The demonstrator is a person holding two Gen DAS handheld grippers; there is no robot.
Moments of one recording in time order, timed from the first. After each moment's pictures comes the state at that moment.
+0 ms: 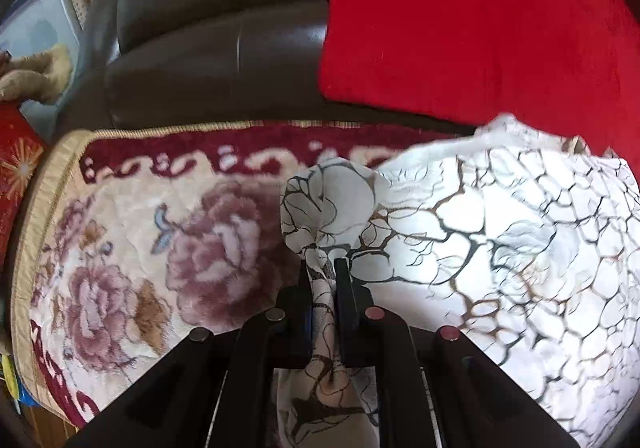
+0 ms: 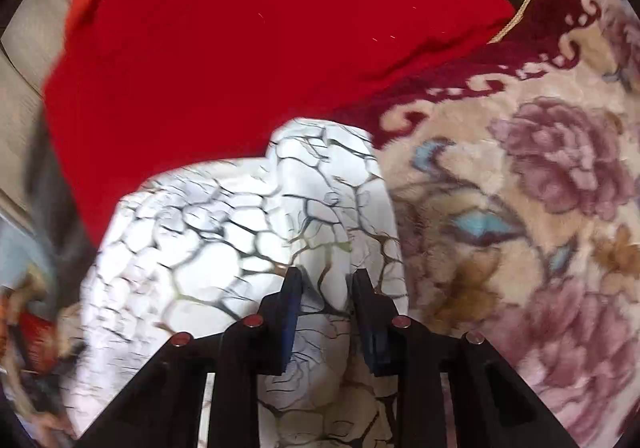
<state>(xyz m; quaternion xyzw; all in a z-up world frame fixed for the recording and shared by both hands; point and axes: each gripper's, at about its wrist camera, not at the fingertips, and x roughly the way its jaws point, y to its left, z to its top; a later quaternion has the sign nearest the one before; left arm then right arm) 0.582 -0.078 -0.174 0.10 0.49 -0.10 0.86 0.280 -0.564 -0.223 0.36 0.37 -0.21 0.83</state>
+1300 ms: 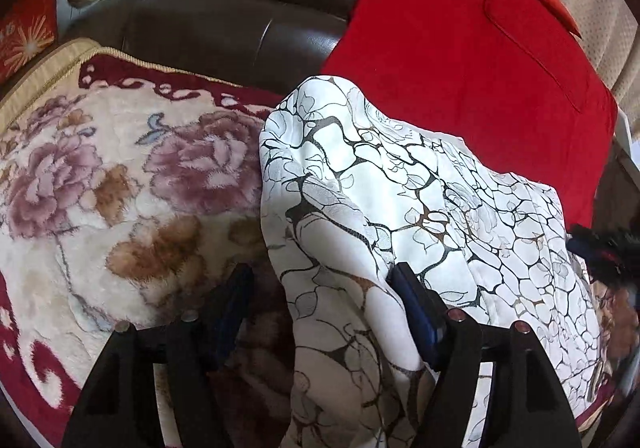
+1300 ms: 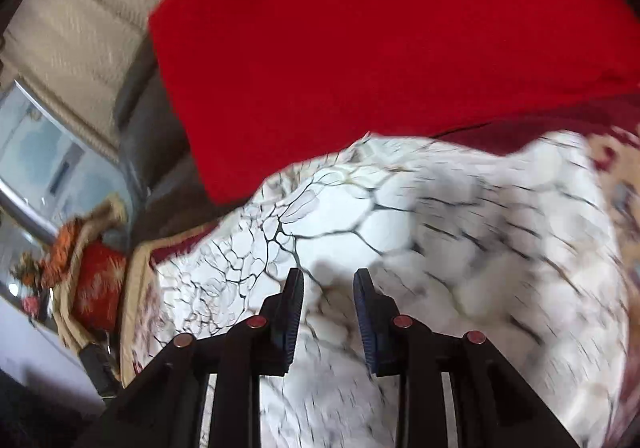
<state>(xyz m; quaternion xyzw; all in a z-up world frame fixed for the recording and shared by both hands) 0.499 -0.024 -0.184 -0.08 0.43 -0.15 0.89 0.365 -0.492 -0.172 0.34 0.39 0.01 0.86</state>
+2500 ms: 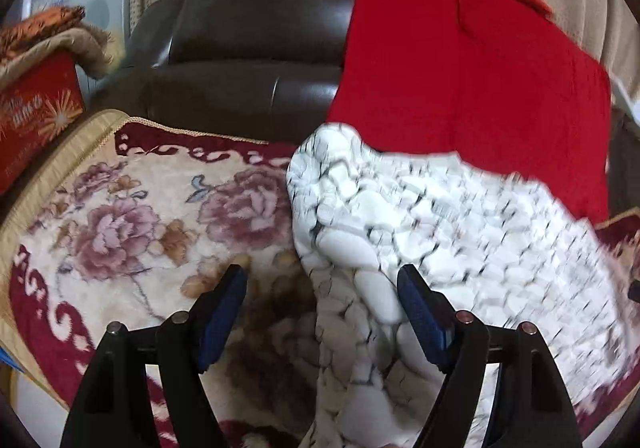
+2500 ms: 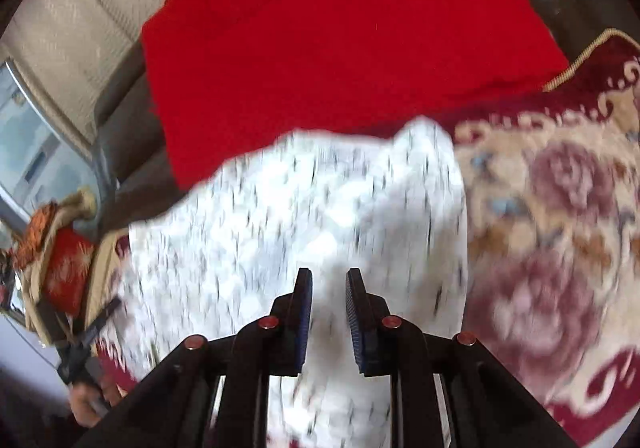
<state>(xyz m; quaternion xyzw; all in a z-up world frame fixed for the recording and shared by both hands) 0.464 -0.023 -0.153 0.02 0.37 -0.11 0.92 0.215 -0.493 -0.149 0.29 0.38 -0.08 0.87</state>
